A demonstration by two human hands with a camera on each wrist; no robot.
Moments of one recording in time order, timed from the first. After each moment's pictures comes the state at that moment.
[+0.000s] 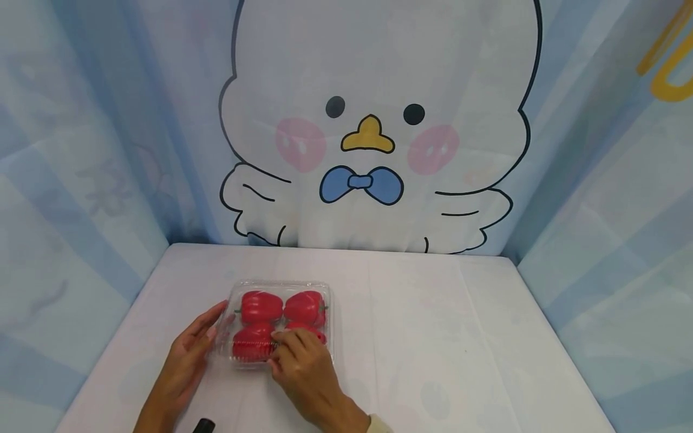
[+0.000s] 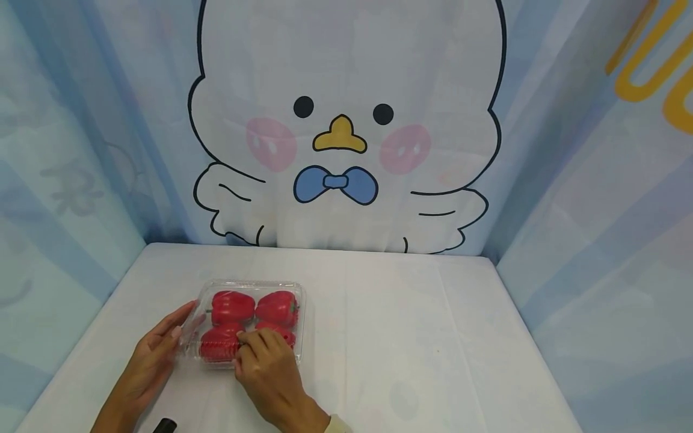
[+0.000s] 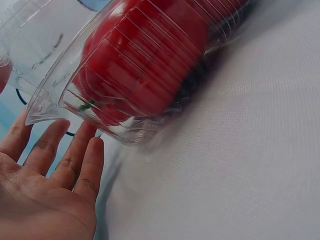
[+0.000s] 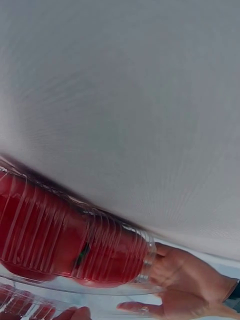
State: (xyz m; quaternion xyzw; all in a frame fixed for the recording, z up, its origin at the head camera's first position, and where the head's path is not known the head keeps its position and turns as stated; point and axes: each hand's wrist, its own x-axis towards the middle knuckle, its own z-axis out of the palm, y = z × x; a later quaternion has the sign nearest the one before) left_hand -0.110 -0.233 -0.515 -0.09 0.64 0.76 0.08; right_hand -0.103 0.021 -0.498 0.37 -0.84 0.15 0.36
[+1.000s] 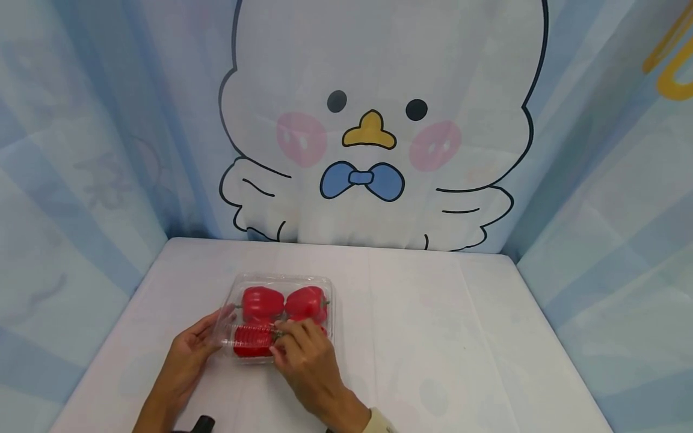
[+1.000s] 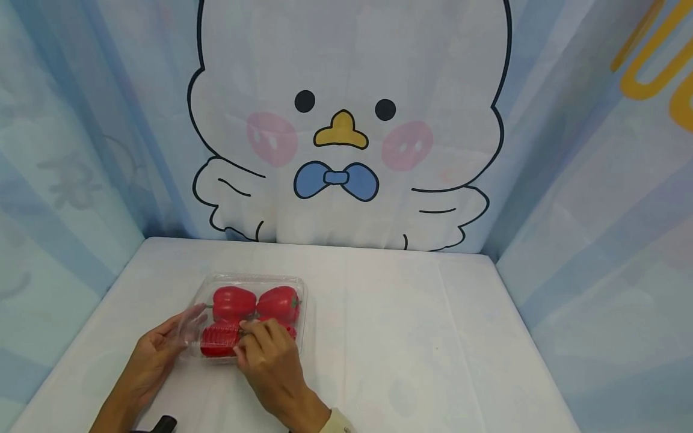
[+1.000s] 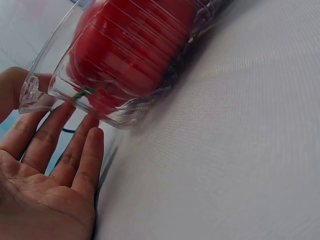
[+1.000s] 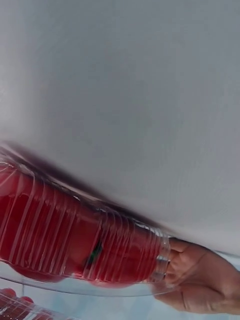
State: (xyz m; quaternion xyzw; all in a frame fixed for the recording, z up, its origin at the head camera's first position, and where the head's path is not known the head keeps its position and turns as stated) left_hand -0.108 -0.232 -0.528 -0.11 0.68 0.72 0.07; right_hand -0.103 0.023 -0.492 0.34 -0.85 0.19 0.35
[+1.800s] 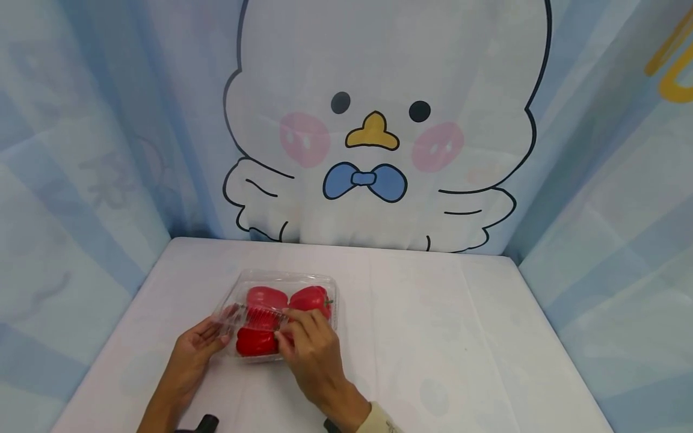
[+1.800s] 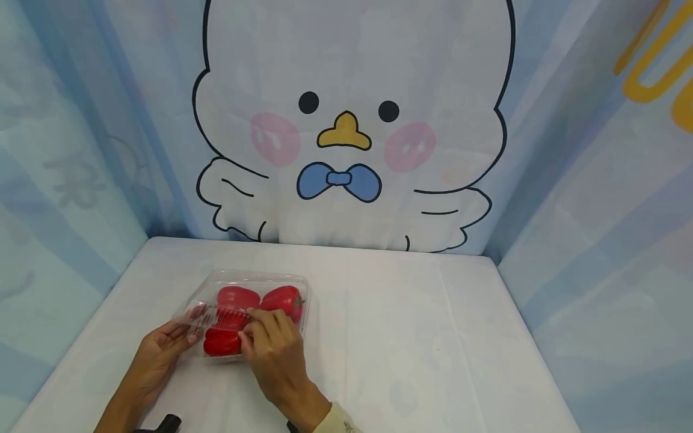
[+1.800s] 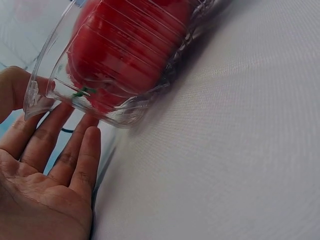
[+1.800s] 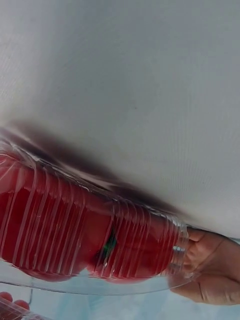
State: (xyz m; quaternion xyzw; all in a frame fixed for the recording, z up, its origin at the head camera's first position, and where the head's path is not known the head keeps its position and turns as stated) left_hand -0.108 -0.233 -0.532 -0.11 0.67 0.73 0.07; right_hand -0.114 0.020 -0.484 0.32 -0.83 0.24 0.39
